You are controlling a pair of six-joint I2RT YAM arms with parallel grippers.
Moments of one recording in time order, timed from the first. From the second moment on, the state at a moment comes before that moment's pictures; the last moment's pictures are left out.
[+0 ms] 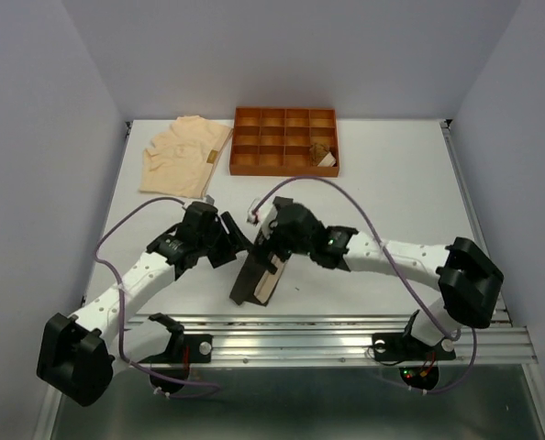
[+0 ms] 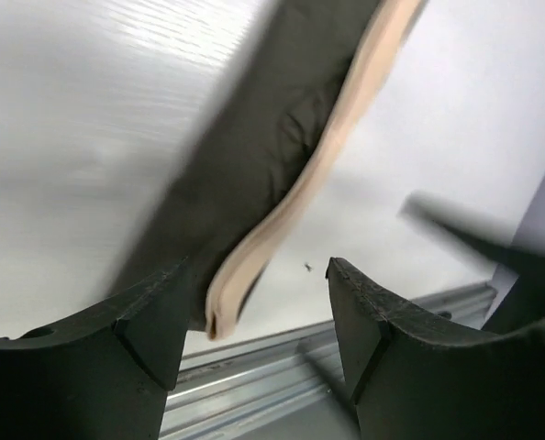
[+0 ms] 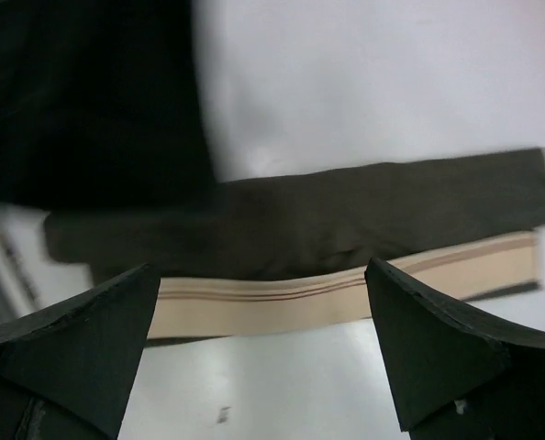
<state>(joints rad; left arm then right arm) -0.52 1.03 0.67 -0.46 0.13 -0.98 0.93 1.57 1.06 -0.08 -0.04 -0.09</state>
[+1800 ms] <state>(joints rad) -0.20 1.11 0.60 -0.56 0.17 -0.81 1.21 1.76 0.95 -0.02 -0.02 0.00</state>
